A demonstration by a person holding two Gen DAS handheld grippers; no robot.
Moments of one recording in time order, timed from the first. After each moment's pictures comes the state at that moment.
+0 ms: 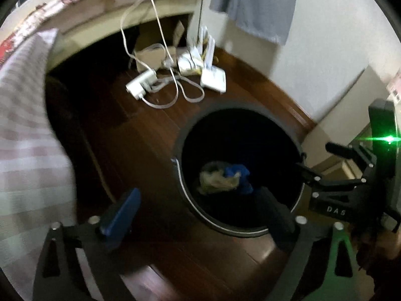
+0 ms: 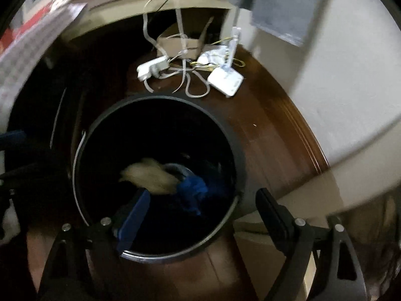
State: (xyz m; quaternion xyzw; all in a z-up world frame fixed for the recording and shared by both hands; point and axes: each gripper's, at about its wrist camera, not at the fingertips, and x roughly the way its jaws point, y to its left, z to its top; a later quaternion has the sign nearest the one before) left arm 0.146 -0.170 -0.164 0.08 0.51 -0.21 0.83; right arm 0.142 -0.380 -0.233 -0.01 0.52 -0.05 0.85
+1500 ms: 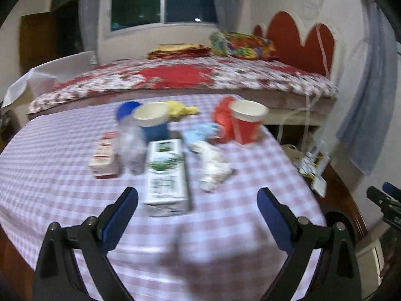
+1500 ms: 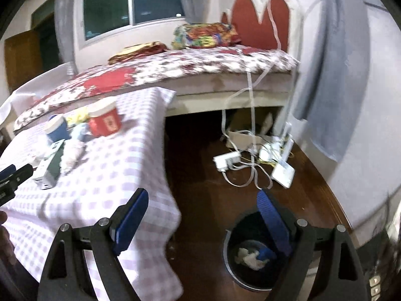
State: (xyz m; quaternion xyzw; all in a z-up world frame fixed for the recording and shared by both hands) left arm 0.095 0.141 -0.040 -0.04 0.31 0.09 0.94; right arm 0.137 -0.150 -0.047 -0.02 0.34 0.07 0.94
